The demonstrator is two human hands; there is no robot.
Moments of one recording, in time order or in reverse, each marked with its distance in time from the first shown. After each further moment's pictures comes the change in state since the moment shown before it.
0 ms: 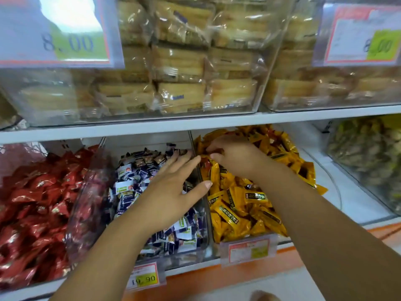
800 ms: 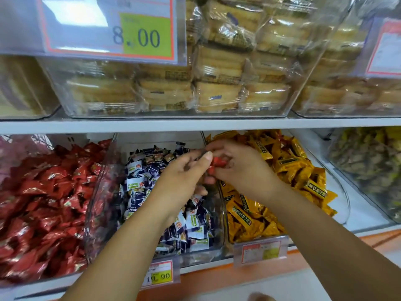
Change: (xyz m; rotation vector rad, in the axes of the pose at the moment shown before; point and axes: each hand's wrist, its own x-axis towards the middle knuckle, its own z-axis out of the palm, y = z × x) left_hand 0.000 0.007 -0.007 -1.025 0.171 -0.216; right_hand -0.030 -0.038 0.011 0.647 0.164 -0.028
